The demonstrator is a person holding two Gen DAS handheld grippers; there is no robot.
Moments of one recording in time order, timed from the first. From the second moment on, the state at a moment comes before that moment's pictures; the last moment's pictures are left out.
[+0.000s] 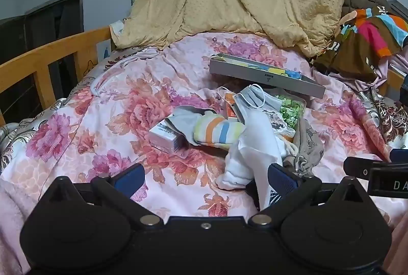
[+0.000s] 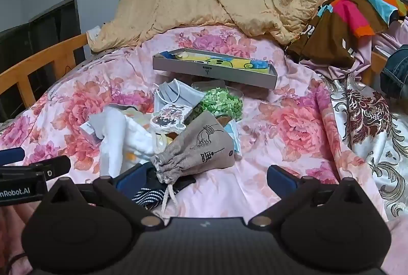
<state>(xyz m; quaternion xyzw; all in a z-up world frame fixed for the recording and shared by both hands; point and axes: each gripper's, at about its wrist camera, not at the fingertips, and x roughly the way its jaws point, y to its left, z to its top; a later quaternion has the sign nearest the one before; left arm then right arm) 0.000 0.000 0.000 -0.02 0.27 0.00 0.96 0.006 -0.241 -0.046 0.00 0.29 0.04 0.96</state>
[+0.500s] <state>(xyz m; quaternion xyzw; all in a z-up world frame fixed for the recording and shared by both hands) 0.002 0.003 -0.005 -0.02 0.28 0.00 0.96 0.005 -0.239 -0.049 -0.01 0.29 0.04 0.96</state>
